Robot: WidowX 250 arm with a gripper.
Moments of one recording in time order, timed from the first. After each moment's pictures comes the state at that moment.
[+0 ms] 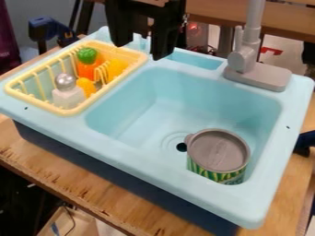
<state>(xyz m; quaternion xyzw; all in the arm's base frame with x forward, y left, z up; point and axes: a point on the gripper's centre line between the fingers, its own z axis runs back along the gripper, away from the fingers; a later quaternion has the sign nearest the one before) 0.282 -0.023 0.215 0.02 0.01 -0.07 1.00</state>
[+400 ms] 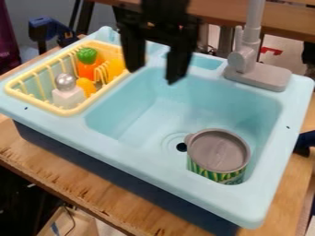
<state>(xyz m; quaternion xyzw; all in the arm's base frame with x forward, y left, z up) 0.277 -0.046 0.192 -0.01 0.01 -0.06 1.00</state>
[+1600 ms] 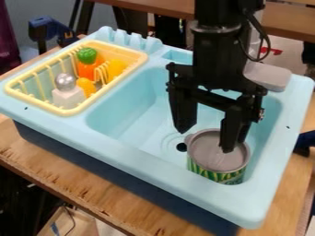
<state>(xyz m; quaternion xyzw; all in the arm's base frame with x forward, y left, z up) 0.250 -0.117 0.155 -0.05 0.01 -0.12 0.99</state>
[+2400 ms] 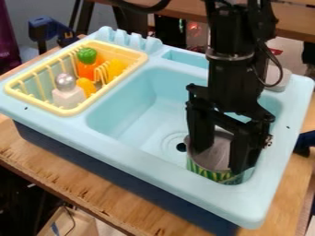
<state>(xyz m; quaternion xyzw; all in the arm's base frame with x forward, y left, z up) 0.255 -0.132 0.131 -0.06 0.03 -0.21 0.98</state>
